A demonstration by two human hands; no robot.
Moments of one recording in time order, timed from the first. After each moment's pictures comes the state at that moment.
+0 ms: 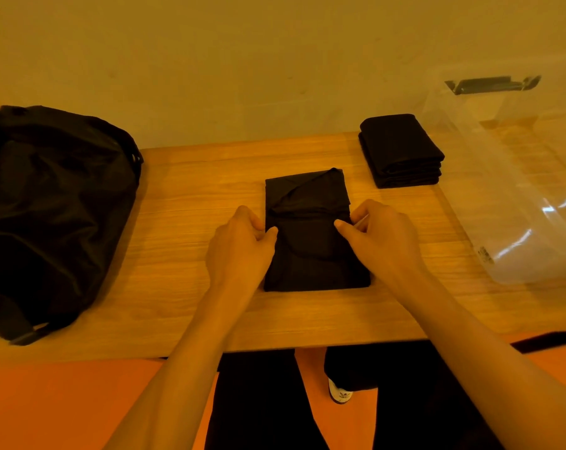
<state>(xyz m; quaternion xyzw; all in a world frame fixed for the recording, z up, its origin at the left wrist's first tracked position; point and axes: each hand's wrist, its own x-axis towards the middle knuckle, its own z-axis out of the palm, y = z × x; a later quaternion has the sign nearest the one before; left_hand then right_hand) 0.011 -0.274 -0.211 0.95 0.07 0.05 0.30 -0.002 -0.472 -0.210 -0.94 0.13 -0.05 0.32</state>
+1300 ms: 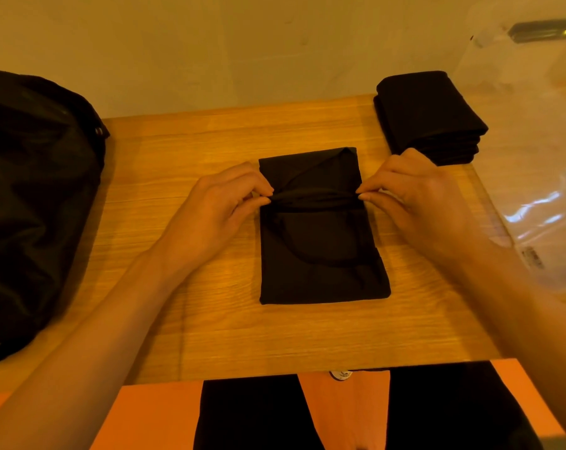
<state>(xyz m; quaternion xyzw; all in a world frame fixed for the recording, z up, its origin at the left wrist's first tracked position) 0.077 -0.228 -0.215 0.87 -0.36 0.08 0.31 0.041 -0.530 -0.224 -0.93 -0.22 -0.18 0.22</state>
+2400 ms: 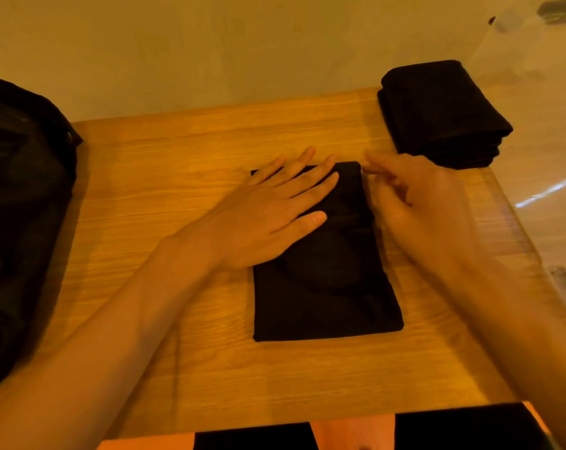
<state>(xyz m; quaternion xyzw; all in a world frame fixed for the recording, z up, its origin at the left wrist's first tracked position) 0.111 -0.280 -0.220 0.89 -0.44 -0.11 0.08 0.051 -0.505 -0.219 -0.94 -0.02 -0.12 0.33</state>
